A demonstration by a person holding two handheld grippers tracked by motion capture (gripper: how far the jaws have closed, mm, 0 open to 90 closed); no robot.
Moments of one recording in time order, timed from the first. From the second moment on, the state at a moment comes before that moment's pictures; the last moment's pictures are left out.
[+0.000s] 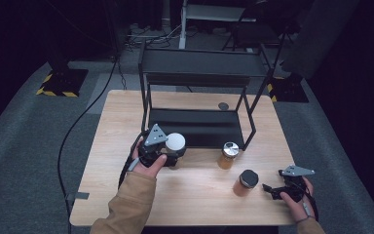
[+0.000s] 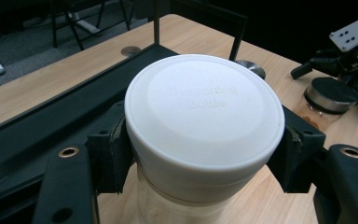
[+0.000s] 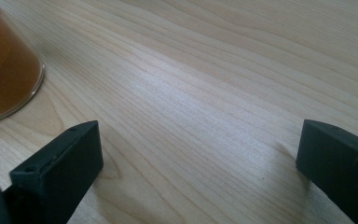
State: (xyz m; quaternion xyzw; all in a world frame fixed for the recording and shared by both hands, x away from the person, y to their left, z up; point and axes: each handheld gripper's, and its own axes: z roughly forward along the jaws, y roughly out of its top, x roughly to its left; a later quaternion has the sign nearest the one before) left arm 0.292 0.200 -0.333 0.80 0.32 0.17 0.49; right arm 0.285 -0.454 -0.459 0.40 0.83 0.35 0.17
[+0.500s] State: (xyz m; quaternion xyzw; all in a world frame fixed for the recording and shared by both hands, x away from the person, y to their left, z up) left arm 0.320 0.192 -0.329 0.80 0.32 0.17 0.48; right arm 0.287 -0.454 -0.459 0.40 0.83 0.35 0.17
